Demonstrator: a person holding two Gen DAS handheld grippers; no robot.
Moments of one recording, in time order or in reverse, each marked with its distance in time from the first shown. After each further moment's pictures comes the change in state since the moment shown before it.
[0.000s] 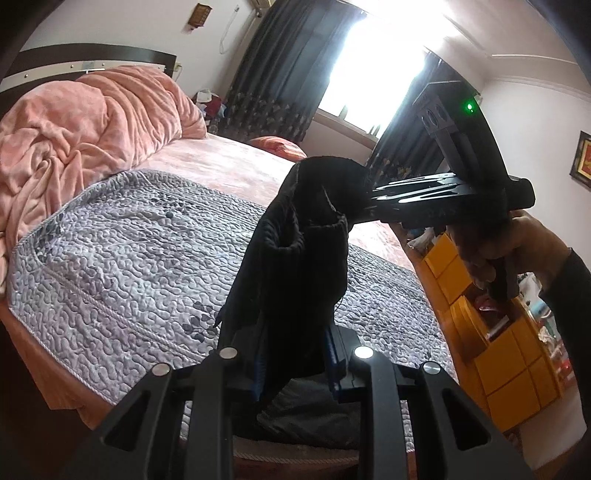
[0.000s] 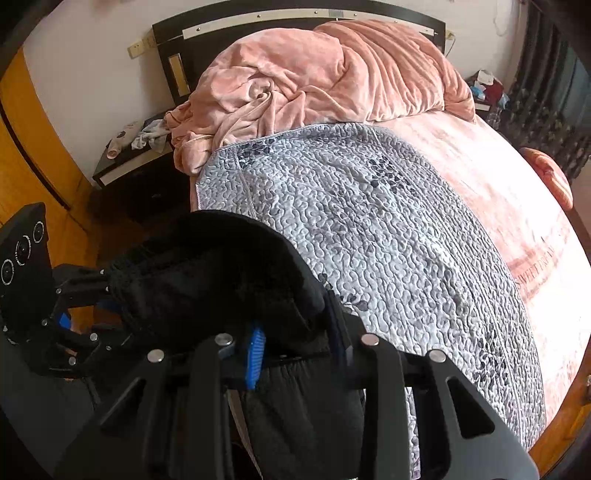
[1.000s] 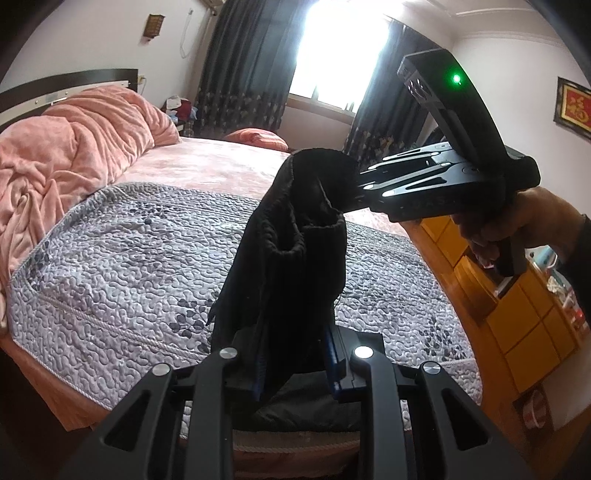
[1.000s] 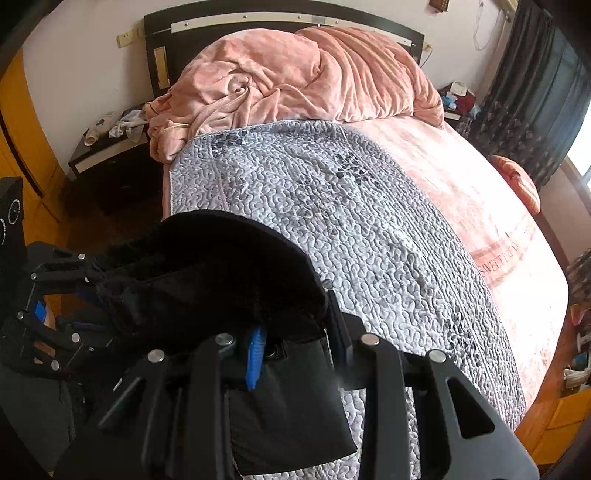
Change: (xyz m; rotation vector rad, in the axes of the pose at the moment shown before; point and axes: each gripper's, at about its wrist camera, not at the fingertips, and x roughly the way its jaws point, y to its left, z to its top) left arm 0.013 -0.056 -0.023 0.175 0.056 0.004; right arm -0.018 0.002 -0.060 -0.023 -0.028 -0.154
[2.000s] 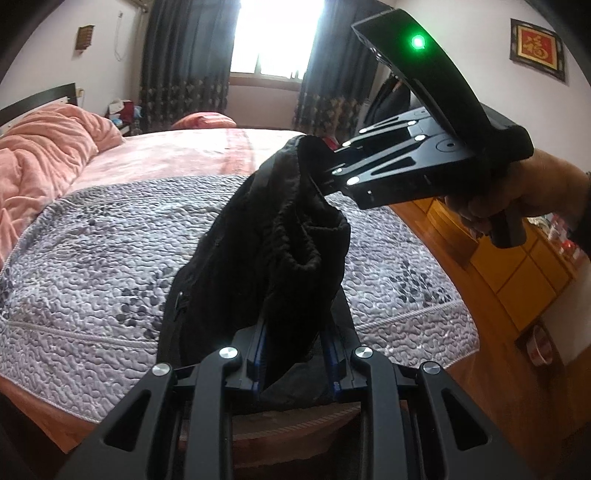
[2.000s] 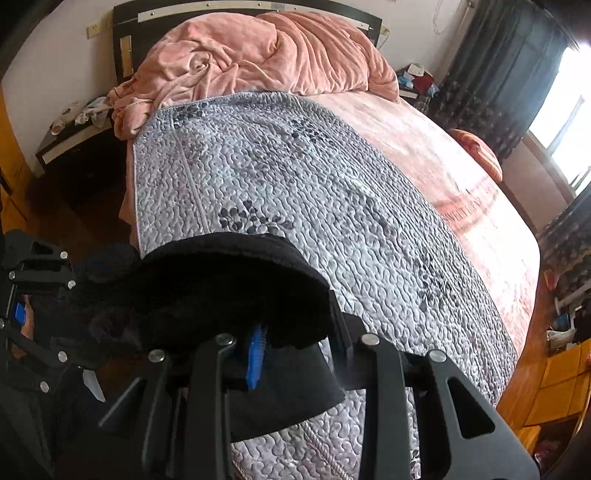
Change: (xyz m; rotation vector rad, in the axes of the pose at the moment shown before) left arm 0.045 -0.081 -0.051 0.199 0.114 -0.101; right arm -0.004 -0.006 -0.113 0.082 0.034 -0.152
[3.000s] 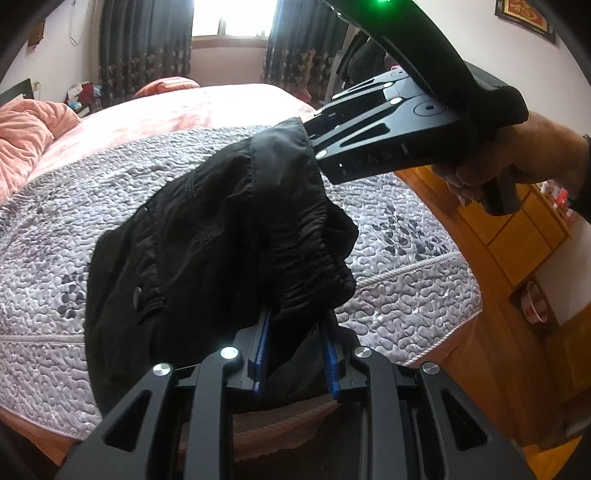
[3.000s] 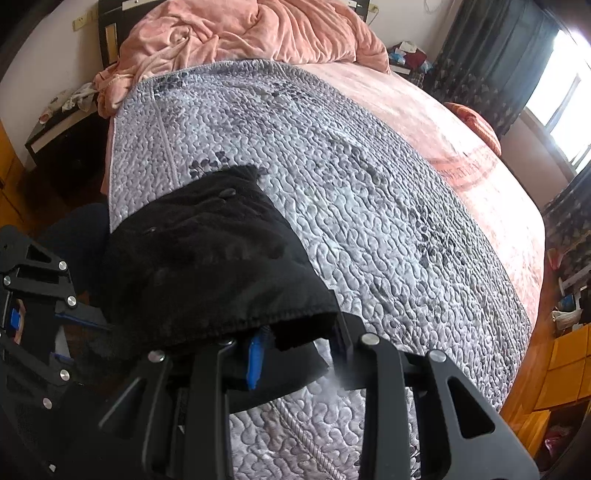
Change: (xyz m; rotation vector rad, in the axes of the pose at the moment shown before) left arm 0.103 -0.043 -0.020 0.080 0.186 -0.074; right arm 0.061 -0.045 -0.082 0.035 0.055 0.000
